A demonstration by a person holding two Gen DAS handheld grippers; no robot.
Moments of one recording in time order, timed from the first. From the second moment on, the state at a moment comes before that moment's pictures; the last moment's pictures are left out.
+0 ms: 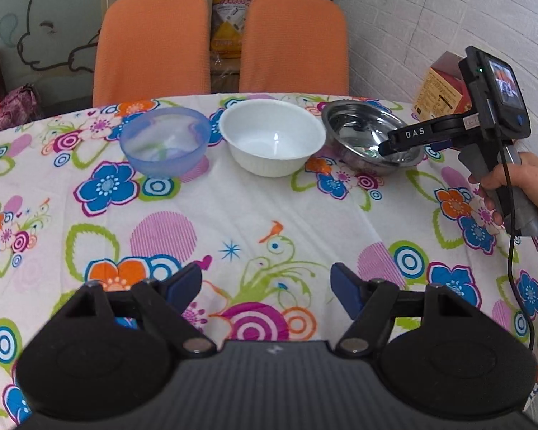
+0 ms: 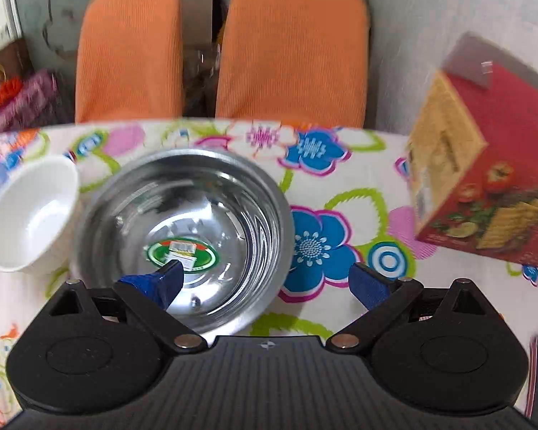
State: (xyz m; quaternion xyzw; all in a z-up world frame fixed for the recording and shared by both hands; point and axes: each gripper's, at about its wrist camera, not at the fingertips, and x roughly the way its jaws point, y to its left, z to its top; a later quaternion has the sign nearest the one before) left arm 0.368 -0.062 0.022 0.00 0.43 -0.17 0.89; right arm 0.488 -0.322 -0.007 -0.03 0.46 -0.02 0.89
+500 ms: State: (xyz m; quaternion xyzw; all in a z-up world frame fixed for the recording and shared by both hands) left arm 0.355 -0.040 0.033 -0.02 0.41 -0.18 0.89; right arm 0.480 -0.310 -0.010 -0.05 0.58 0.04 0.81
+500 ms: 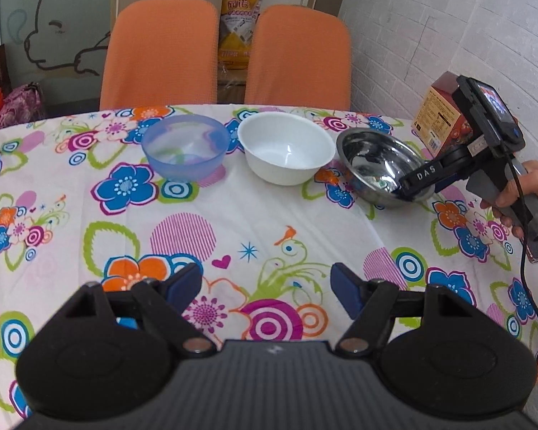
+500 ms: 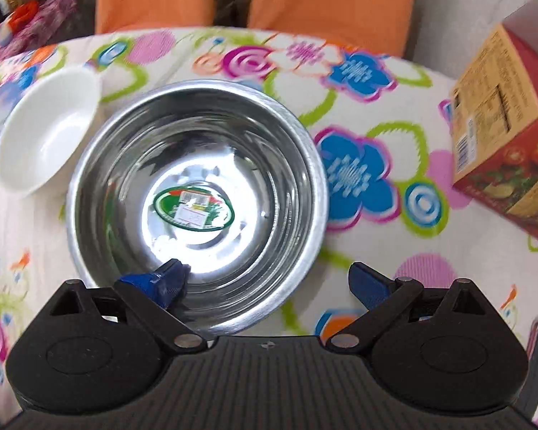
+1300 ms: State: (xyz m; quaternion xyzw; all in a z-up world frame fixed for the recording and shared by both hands) left arm 0.474 -0.176 -0.018 -0.06 0.50 -0.19 0.84; right arm 0.400 -0.311 -0.028 -0.03 0.41 0.06 0.91
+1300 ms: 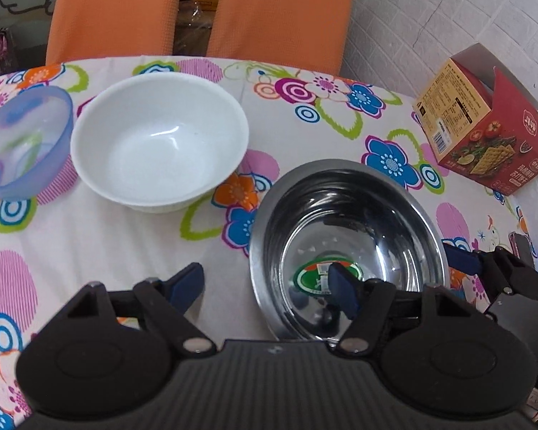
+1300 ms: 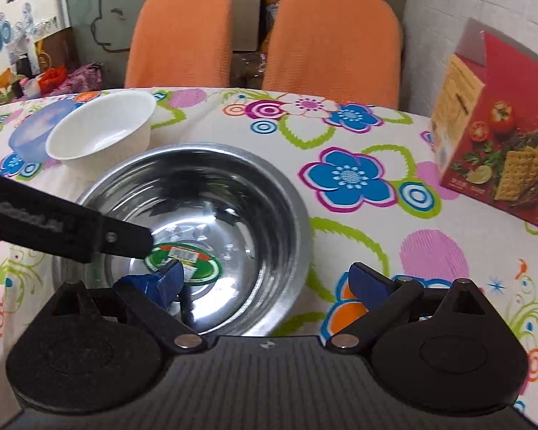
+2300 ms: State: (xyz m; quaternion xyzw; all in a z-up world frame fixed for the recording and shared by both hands) left arm 0.363 -0.134 0.014 -0.02 0.49 -0.23 0.84; right arm 0.286 -0.235 -0.003 0.00 0.40 0.10 0.91
